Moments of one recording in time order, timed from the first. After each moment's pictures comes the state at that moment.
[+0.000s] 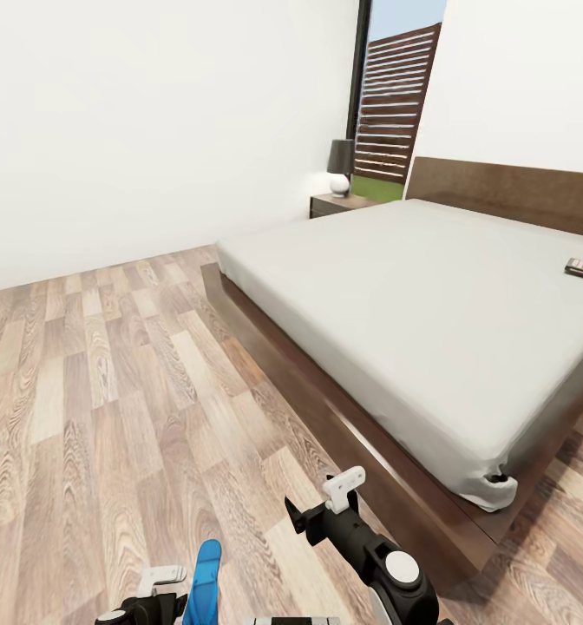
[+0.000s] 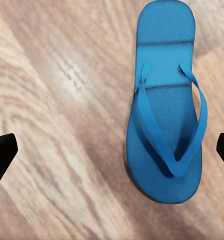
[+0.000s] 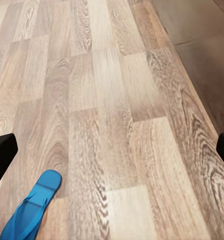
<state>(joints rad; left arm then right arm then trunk) -0.45 0.08 0.01 -0.18 0.07 0.00 -0.08 -0.11 0.04 0.36 -1.51 0.01 0.36 0.15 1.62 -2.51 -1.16</state>
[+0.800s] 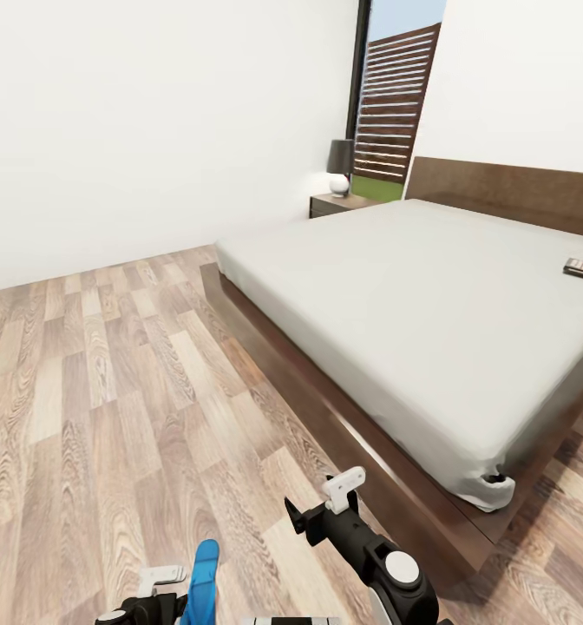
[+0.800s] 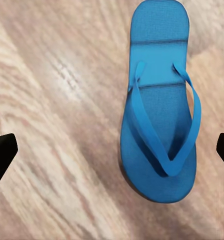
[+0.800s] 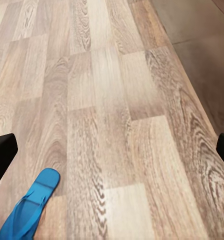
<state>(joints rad) -0.45 0.08 0.01 -0.18 0.07 0.00 -0.08 -0.11 0.04 0.36 -1.51 0.01 0.36 0.15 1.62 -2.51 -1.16</state>
